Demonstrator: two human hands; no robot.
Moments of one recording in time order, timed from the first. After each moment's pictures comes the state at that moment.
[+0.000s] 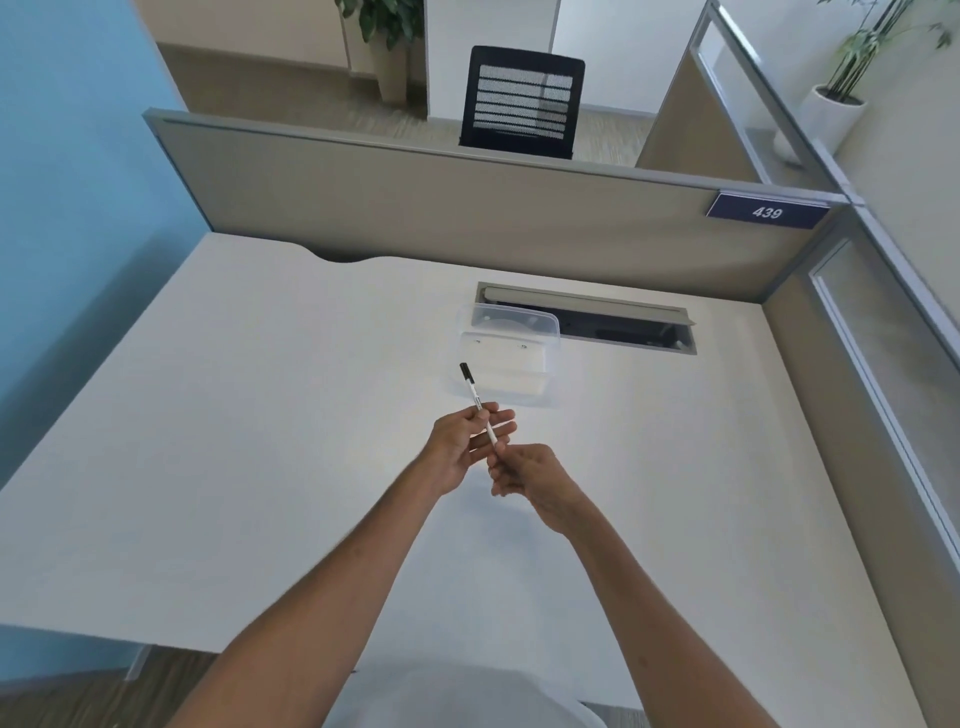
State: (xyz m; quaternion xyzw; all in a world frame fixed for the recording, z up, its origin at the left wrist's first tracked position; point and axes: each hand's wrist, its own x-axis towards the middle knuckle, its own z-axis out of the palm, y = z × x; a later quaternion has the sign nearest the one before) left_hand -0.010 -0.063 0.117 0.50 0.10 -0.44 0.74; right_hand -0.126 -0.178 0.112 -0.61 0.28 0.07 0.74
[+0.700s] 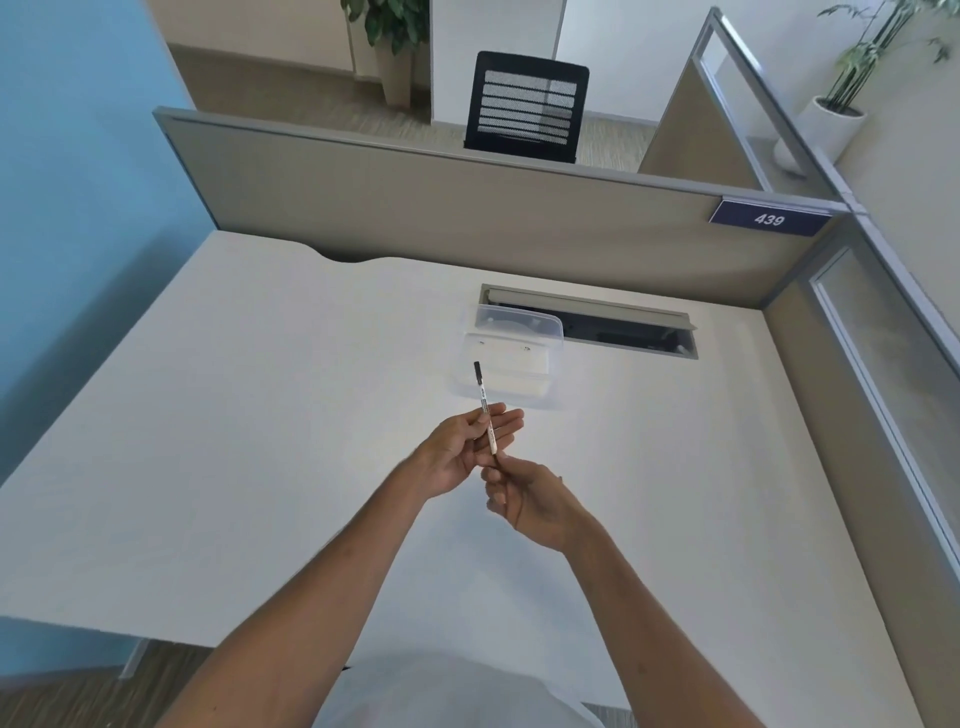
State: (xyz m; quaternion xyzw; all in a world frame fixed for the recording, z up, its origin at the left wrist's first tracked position) left_hand -0.009 -0.045 0.124 0.40 0.07 -0.51 0.75; right_hand -0.138 -0.162 0.115 -0.37 0.27 0.14 0.88
